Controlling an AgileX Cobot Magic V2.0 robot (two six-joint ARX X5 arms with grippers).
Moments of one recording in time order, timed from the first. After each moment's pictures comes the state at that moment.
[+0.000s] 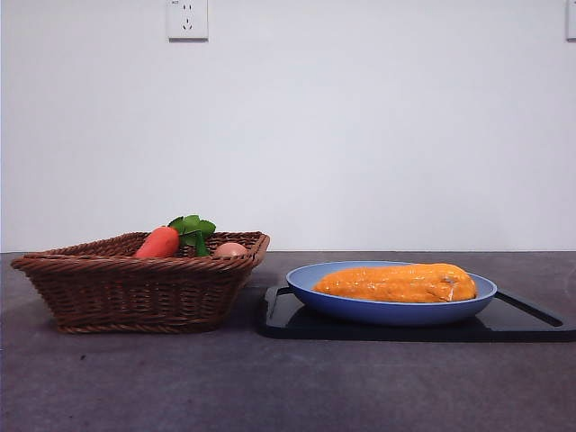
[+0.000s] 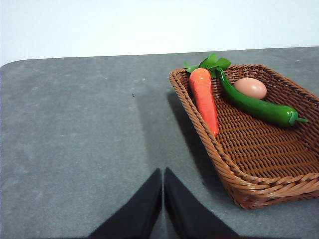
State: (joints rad) left arm 0.08 0.00 0.03 -0.17 0.22 0.05; right arm 0.08 0.79 0.95 -0.59 -0.48 -0.11
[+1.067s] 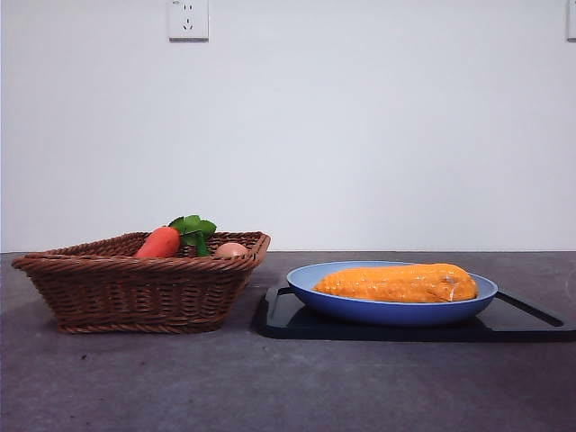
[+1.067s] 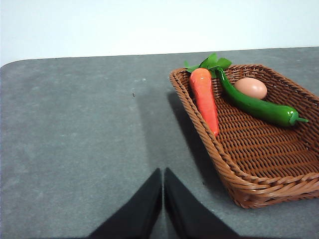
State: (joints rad) left arm 0.08 0.00 0.03 -0.17 0.22 0.05; right arm -0.05 0.05 0.02 0.01 -0.23 -0.07
